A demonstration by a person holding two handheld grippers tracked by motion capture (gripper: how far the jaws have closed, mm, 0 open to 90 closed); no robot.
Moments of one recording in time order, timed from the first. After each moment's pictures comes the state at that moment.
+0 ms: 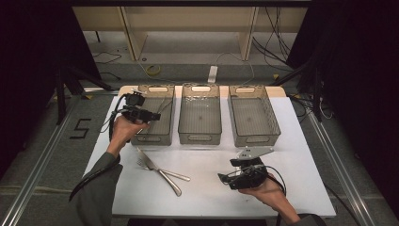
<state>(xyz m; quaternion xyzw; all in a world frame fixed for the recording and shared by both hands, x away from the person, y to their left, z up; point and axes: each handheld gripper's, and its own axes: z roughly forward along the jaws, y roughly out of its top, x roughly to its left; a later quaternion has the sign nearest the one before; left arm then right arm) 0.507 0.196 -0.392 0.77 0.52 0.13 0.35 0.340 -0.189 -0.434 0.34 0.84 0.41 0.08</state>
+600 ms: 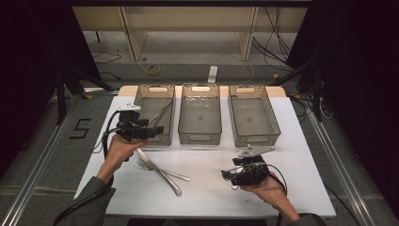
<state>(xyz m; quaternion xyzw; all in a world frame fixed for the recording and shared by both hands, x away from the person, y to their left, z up) 0.437 0.196 -0.394 0.75 0.46 0.11 0.45 0.348 -0.193 -0.441 0.36 0.84 0.39 0.09</state>
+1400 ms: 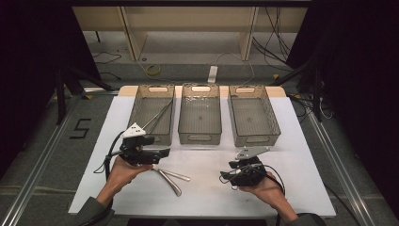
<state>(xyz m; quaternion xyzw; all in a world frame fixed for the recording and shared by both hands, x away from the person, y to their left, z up) 0.380 0.179 -0.415 0.78 0.41 0.11 0.47 0.349 -0.188 -0.449 0.34 0.86 0.37 0.09</state>
